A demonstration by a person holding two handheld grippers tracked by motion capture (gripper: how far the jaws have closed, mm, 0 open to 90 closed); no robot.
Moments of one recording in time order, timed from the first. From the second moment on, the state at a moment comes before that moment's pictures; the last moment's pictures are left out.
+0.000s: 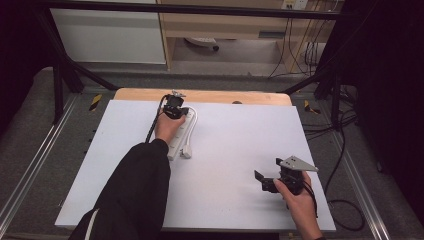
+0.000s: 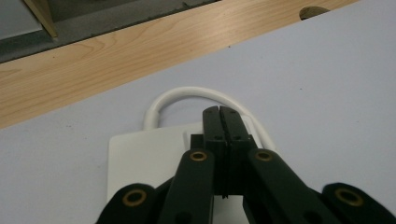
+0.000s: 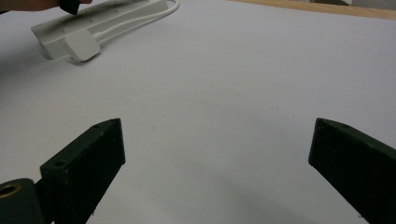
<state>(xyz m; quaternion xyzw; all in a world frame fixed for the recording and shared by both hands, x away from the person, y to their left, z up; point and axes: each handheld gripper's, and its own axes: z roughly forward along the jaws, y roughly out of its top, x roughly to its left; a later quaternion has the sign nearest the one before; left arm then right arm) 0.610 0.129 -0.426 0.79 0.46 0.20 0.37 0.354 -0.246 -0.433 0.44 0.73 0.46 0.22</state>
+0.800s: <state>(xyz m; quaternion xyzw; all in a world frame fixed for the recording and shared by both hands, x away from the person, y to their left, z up) 0.609 0.126 -0.427 0.79 0.46 0.21 0.36 0.353 -0.246 -0.433 0.44 0.74 0.46 0.22</state>
